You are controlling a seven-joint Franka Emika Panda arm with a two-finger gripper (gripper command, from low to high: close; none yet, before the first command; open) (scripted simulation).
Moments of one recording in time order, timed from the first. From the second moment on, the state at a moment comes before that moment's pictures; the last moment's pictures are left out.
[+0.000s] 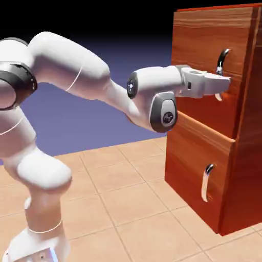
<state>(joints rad) 0.59 -0.33 -0.86 -2.38 -0.53 3.72 0.99</state>
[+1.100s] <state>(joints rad) -0.43 -0.54 0.17 -2.67 -0.14 3.73 0.99</state>
